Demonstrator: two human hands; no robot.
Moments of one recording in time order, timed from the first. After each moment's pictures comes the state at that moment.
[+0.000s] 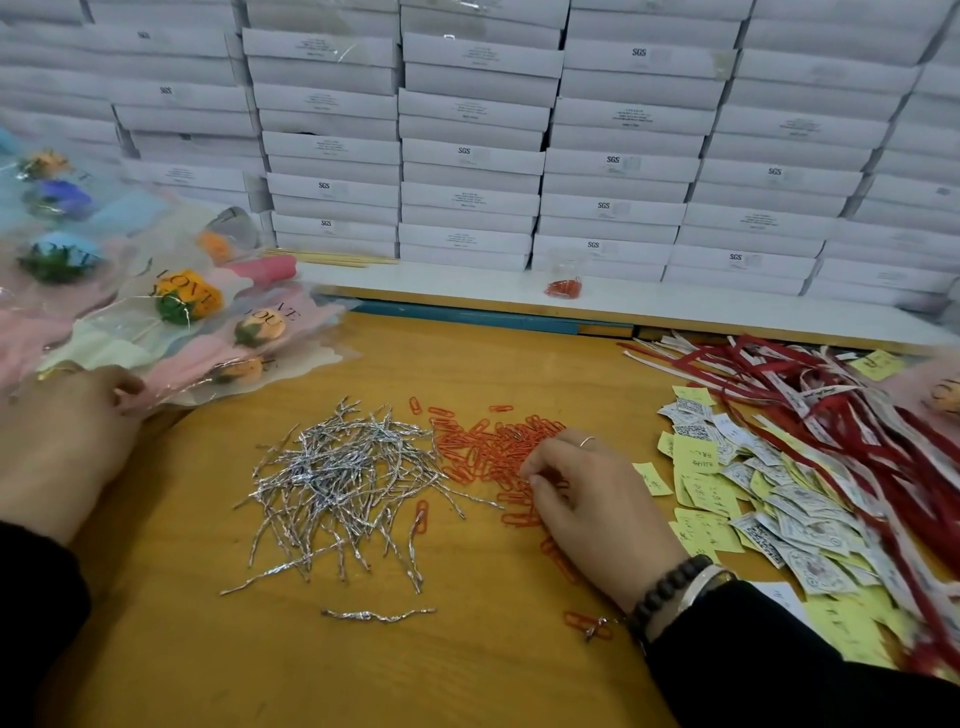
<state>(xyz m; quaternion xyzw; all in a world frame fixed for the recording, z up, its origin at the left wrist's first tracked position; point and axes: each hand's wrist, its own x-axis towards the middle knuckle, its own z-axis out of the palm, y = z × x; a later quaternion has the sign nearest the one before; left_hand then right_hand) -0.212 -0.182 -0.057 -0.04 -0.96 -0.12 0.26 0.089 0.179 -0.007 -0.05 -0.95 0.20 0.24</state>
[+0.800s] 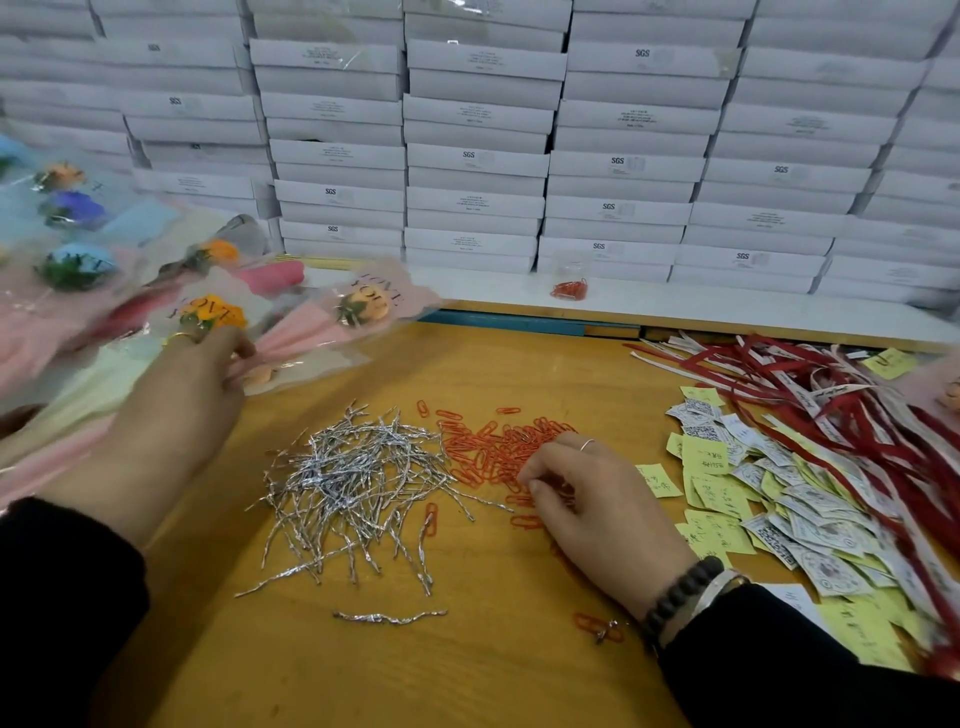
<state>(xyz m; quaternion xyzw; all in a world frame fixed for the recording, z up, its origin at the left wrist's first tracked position) -0.084 -0.072 0.031 -0.16 -0.93 -0.23 0.25 0.092 0.174 -0.002 -0.02 -0.95 0.20 0.23</state>
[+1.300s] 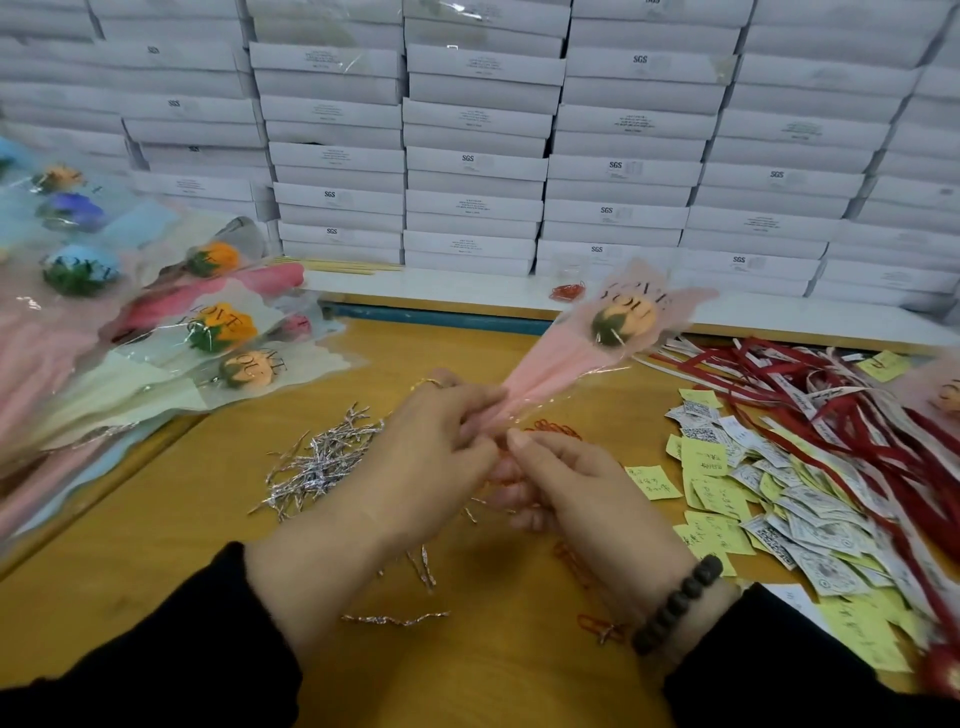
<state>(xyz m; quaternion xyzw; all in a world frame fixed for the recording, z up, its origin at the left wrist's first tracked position) 0.021 0.033 0.038 -0.37 -0.81 -0.45 0.05 0.088 0.147 0.014 -0.12 -0.72 0.67 0.11</state>
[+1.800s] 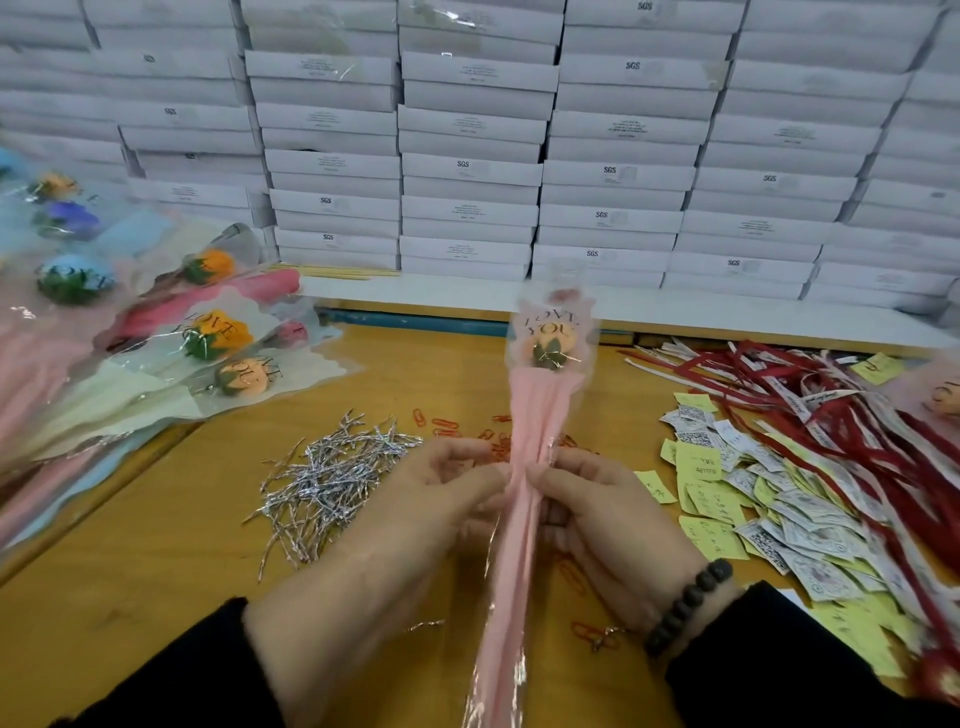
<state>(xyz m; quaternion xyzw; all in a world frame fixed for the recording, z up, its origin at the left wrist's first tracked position) 0.042 0.035 0.022 -0.15 -0.63 -0.73 -0.24 0.092 0.162 0.007 -0.14 -0.63 0.76 0.09</state>
